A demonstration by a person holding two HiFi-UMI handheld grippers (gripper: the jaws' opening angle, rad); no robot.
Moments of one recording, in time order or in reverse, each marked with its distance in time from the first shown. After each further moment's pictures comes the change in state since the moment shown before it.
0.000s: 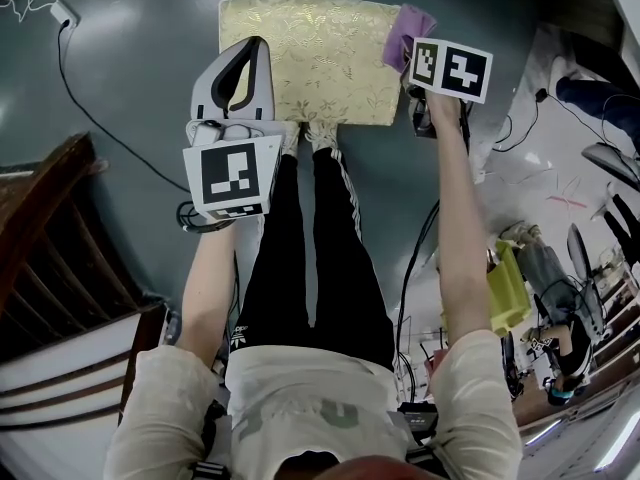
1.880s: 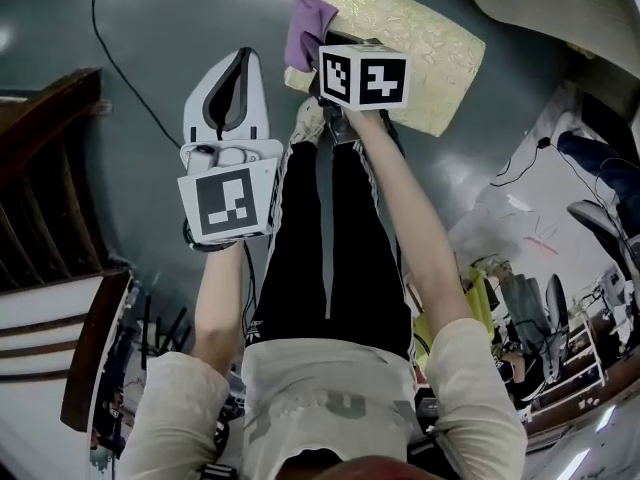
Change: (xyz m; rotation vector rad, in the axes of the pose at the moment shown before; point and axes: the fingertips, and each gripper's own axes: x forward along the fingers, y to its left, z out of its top) left arm -0.129 0.117 -0.034 -0.146 -0.061 0.281; right arm 0.024 0.334 -0.028 -0.192 -0.064 0.487
